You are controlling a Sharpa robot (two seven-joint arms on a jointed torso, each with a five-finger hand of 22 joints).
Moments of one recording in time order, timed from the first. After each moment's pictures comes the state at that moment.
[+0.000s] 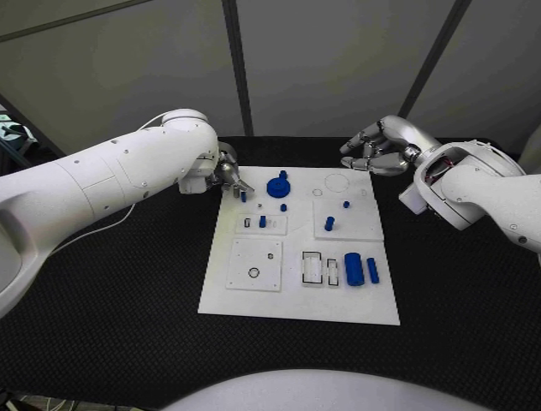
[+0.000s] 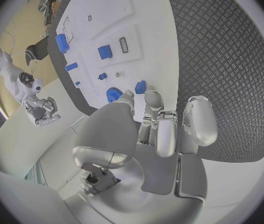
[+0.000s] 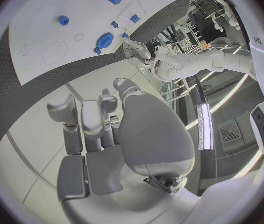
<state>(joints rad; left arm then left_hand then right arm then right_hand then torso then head) 1.30 -0.48 0.04 0.96 -1.14 0.40 -0.53 1.21 0.02 0.00 0.28 0.14 0.92 0.07 0.50 0.58 1.19 0.00 1.01 0.82 1.46 -0.05 1.53 1.31 0.08 1.40 0.06 1.29 1.26 1.24 -0.81 0.03 1.47 -1.11 -0.36 -0.03 1.41 -0.10 0.13 0.21 0.55 0.99 0.14 0.11 0.07 1.27 0.05 1.00 1.04 1.46 -0.02 1.17 1.08 0.09 1.23 0.09 1.21 1.07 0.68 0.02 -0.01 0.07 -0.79</state>
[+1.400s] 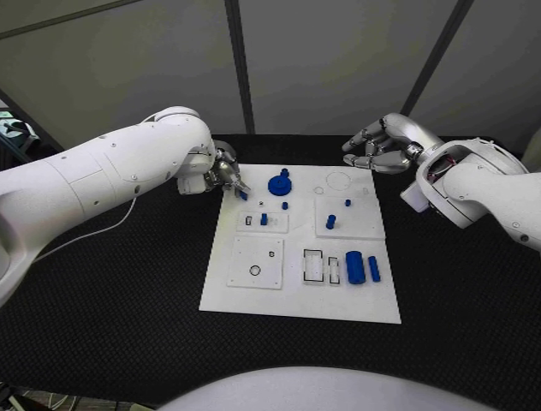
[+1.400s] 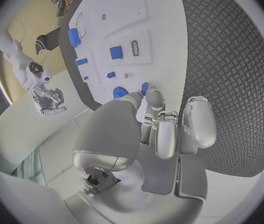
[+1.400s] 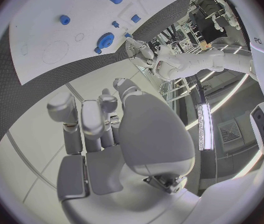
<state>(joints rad) 1.30 -0.53 0.04 0.99 -1.01 0.38 -0.52 1.37 -0.01 0.33 0.23 0.15 0.91 0.06 0.51 0.67 1.21 -0.01 0.99 0.79 1.46 -0.06 1.54 1.31 0.08 1.41 0.05 1.30 1.28 1.24 -0.81 0.03 1.46 -1.11 -0.36 -0.02 1.41 -0.10 0.14 0.21 0.55 0.99 0.14 0.11 0.07 1.27 0.05 1.00 1.04 1.46 -0.02 1.17 1.08 0.09 1.23 0.09 1.21 1.07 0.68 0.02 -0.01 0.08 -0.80</state>
